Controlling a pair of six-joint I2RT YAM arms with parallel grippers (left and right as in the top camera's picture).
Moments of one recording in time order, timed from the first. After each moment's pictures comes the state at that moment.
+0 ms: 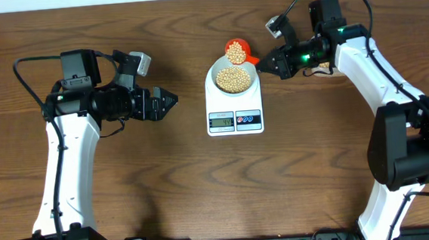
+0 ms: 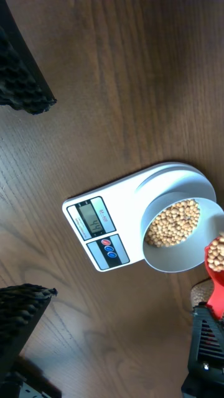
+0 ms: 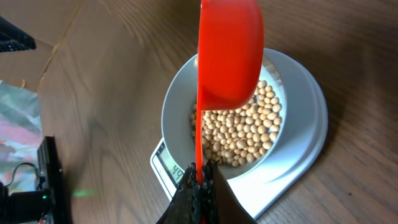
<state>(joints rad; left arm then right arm) 0.10 1.48 1.24 -0.89 0.70 0.28 0.15 2.00 1.56 -0.69 -0.88 -0.26</state>
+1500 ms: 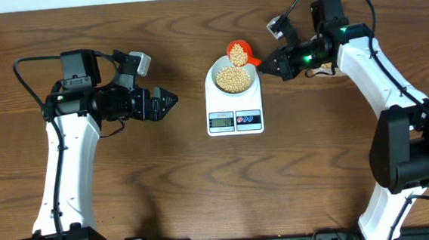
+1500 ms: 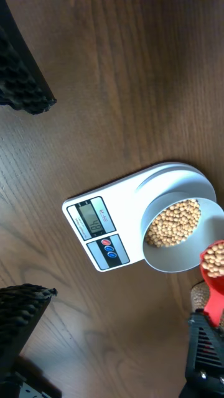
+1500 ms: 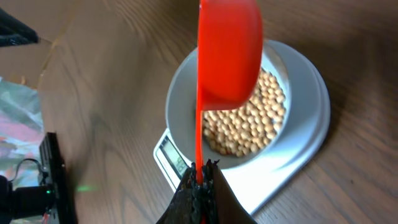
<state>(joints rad) 0.10 1.48 1.24 -0.89 0.70 0.28 0.15 1.98 1.56 -0.74 -0.87 -0.27</state>
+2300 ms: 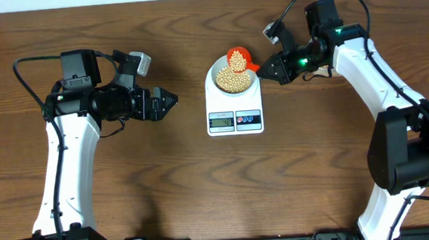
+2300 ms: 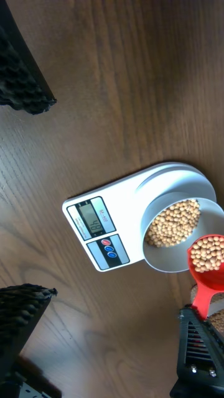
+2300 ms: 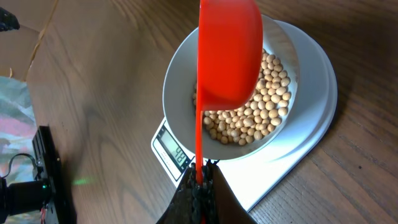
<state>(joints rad) 0.10 1.48 1.24 -0.89 0.70 0.28 0.18 1.98 1.56 -0.78 -0.82 -0.27</state>
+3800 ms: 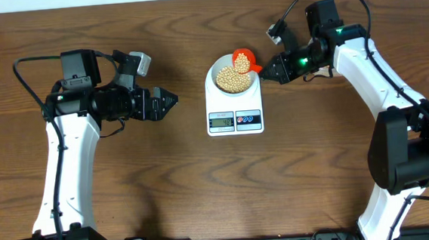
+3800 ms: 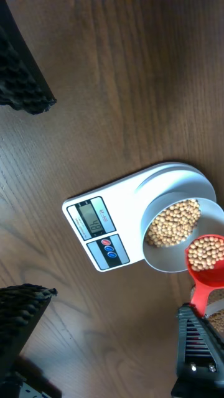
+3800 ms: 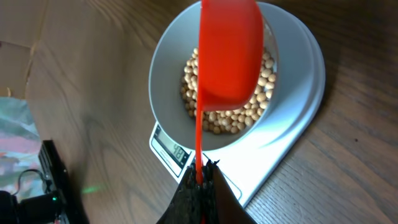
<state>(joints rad) 0.10 1.48 1.24 -0.89 0.70 0.28 0.17 1.98 1.56 -0.80 -0.78 -0.16</state>
